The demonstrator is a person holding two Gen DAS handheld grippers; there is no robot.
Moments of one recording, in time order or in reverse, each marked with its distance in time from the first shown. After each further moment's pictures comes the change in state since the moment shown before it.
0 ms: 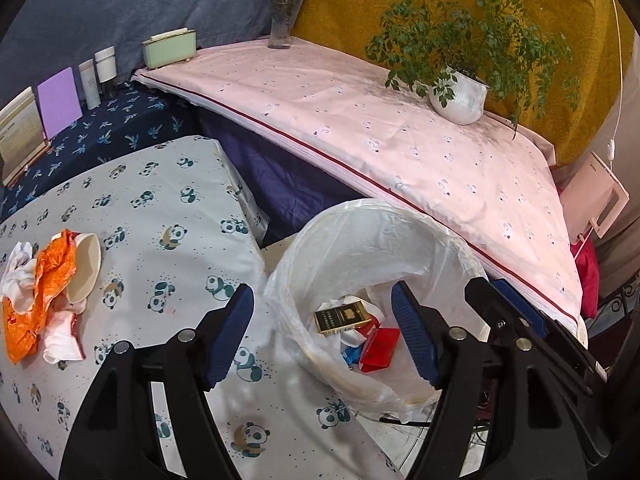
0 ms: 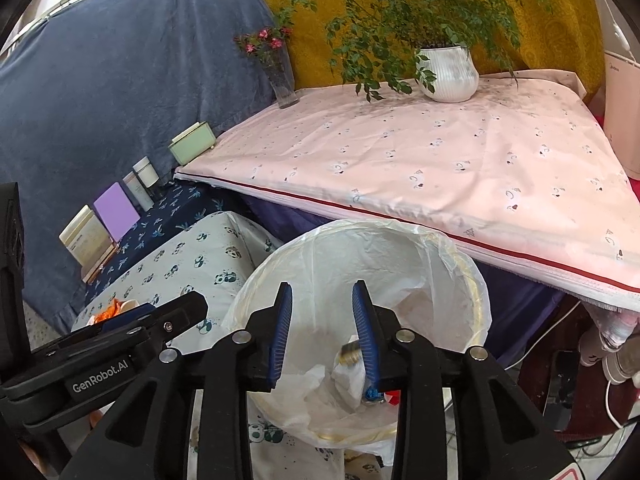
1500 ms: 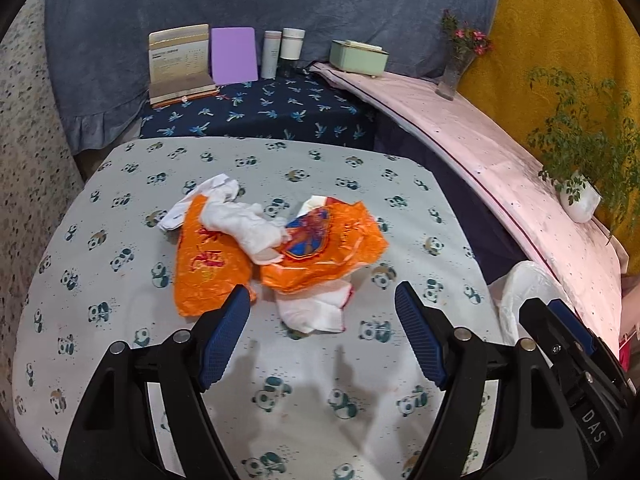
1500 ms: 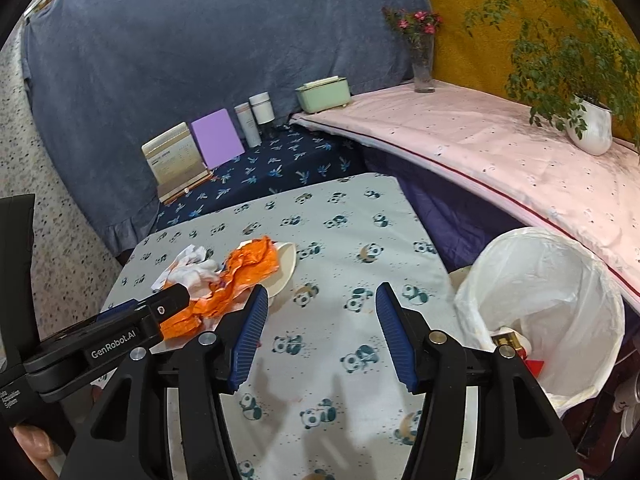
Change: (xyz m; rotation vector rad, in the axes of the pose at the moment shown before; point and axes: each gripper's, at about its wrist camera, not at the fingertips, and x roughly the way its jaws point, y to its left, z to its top) left arm -0.109 0.233 -0.059 -0.357 -0.102 0.283; right arm 0.002 0.226 -0.053 -0.299 0.090 0.202
